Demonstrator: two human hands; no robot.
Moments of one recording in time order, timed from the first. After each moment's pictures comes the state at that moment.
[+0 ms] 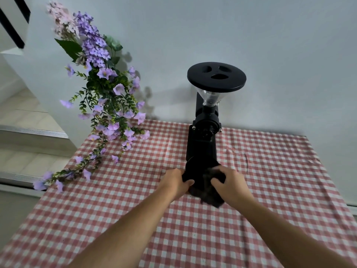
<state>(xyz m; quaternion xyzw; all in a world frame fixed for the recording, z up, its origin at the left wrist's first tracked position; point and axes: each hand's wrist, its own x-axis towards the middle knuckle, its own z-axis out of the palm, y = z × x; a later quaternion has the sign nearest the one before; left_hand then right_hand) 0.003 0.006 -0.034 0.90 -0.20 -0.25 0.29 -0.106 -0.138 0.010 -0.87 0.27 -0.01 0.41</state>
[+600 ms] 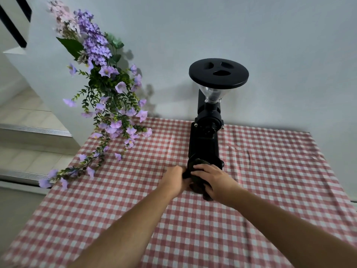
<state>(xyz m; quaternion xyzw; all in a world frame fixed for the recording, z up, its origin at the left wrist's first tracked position) 0.004 0.009 -0.028 0.90 -0.22 -0.25 0.27 -0.092 -0.130 -0.007 -0.98 -0.03 0.05 0.20</state>
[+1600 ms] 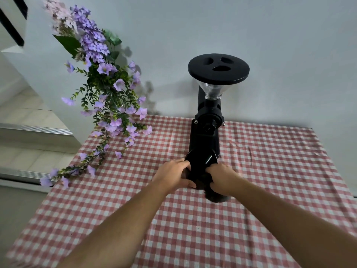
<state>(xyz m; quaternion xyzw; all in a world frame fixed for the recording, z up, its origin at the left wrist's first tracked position) 0.018 0.022 -0.023 0.88 -0.41 -0.15 0.16 -0.072 -0.143 -0.013 -0.97 0.10 0.18 0.14</state>
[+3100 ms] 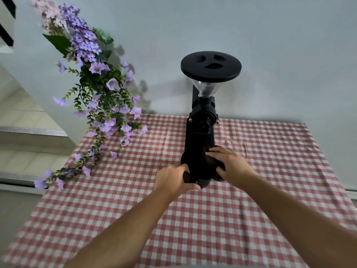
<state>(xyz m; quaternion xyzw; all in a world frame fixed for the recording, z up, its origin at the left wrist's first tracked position) -0.012 0.014 -0.027 0.92 -0.36 -0.09 0.14 -0.094 -0.178 0.001 -0.97 0.10 0.02 0.22</state>
